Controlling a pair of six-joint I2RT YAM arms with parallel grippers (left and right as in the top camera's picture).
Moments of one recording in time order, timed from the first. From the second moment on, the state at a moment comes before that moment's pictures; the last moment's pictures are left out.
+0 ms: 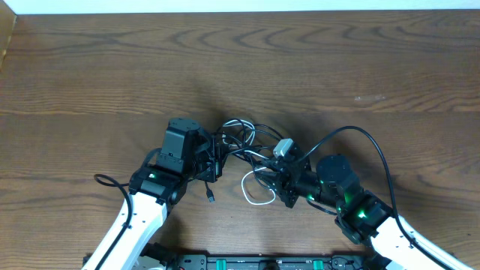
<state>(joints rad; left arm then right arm) -0.35 1.11 0.66 -0.39 0.32 -1.86 0.72 1.05 0.41 0.22 -0.38 0.14</state>
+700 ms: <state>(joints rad) -0.37 1.11 0.66 -0.37 0.36 -1.88 0.72 1.16 0.41 0.25 -0.25 0.12</state>
